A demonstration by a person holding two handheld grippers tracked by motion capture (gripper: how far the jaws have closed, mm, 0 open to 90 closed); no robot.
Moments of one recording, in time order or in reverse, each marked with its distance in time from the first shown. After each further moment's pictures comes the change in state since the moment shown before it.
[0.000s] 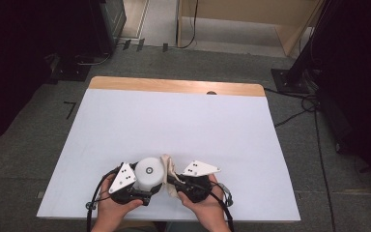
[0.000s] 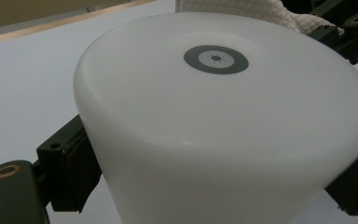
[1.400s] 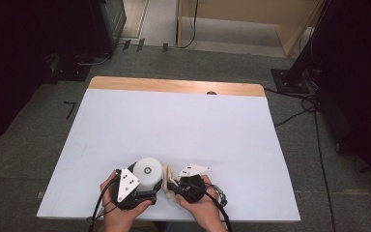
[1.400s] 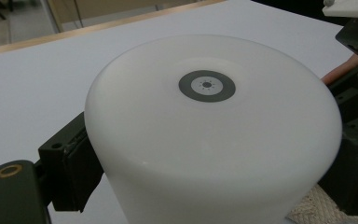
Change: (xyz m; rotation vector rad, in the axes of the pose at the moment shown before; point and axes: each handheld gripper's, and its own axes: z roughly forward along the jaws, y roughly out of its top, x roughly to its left) left arm -0.027 0.011 -0.006 0.015 0.246 -0.061; right arm -0.017 -0.034 0.036 0.167 -0.008 0.076
